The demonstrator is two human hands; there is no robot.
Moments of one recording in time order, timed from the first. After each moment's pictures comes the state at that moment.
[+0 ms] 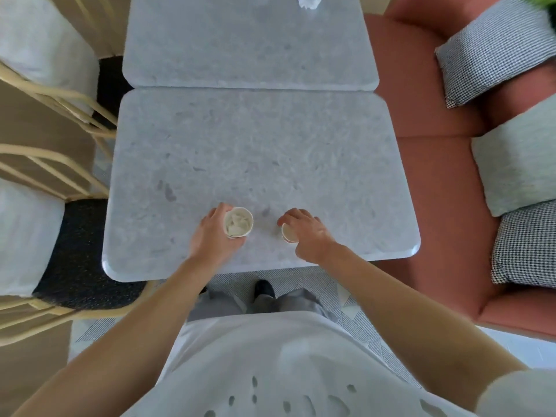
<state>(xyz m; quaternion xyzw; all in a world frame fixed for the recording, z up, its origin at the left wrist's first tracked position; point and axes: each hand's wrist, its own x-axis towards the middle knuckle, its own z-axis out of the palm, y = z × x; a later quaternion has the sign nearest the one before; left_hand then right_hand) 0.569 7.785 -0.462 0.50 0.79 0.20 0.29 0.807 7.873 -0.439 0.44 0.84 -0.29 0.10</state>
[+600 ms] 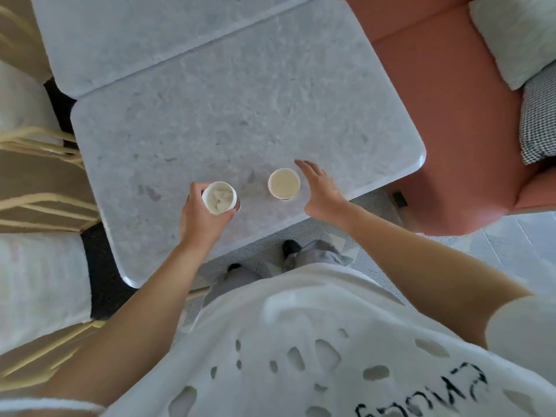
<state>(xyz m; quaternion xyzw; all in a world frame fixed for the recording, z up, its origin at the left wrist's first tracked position) 0.578 7.790 -0.434 0.49 0.79 0.20 0.32 0.855 7.845 -0.479 0.61 0.68 -0.41 -0.04</state>
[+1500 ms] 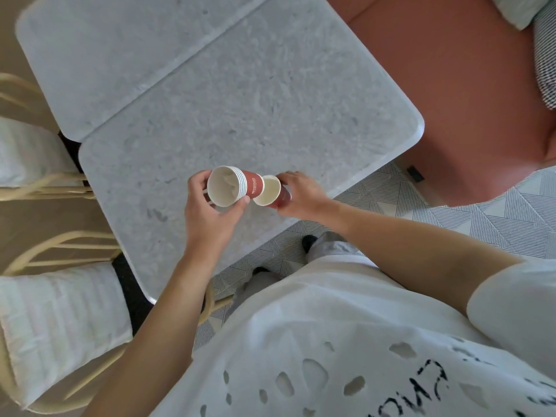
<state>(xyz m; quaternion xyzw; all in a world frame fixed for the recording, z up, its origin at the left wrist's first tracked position) 0.618 7.801 -0.381 0.55 0.70 0.31 0.33 0.826 7.838 -0.496 0.60 0.66 -0.42 -0.14</state>
